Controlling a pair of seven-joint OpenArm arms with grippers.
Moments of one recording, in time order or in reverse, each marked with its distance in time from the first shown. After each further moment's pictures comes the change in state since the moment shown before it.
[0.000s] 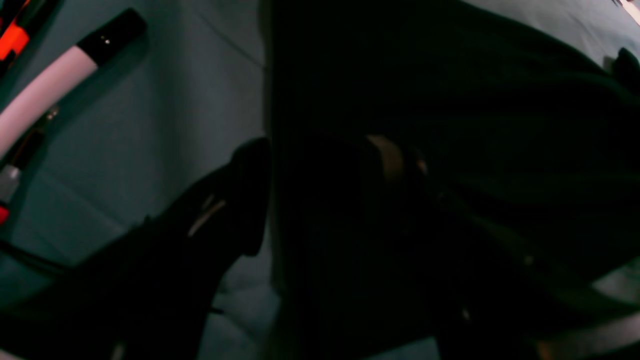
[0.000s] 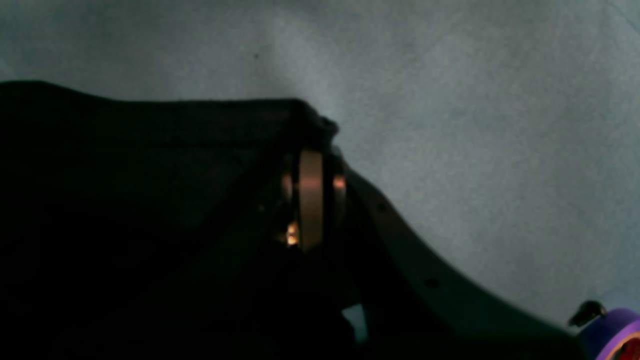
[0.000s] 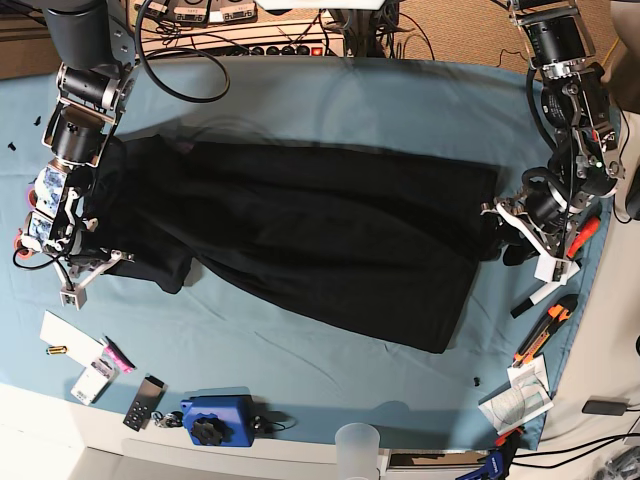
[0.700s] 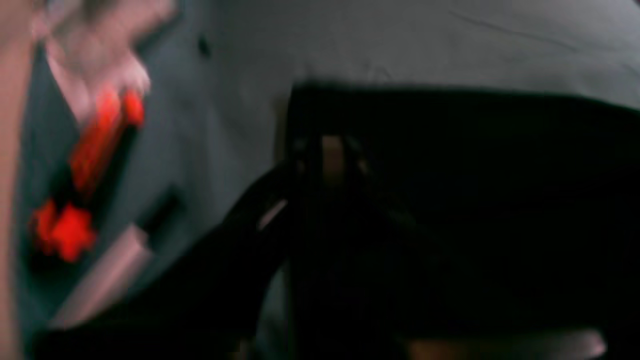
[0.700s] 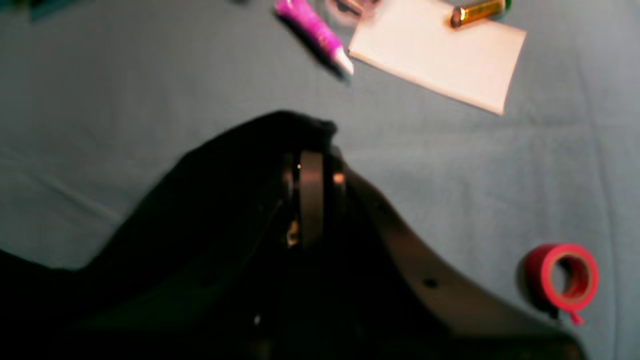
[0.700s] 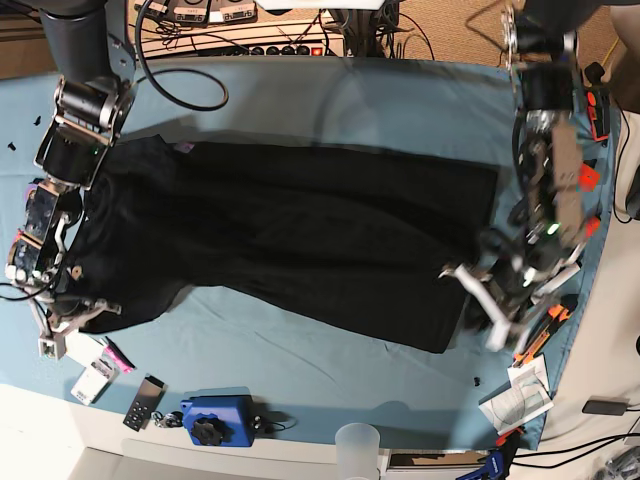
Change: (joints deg) left arm -16.1 -0.5 19.3 -5.4 20.9 13.5 -11.7; right arm 5.9 -0.4 -0.3 9.3 -1.4 -2.6 3.1
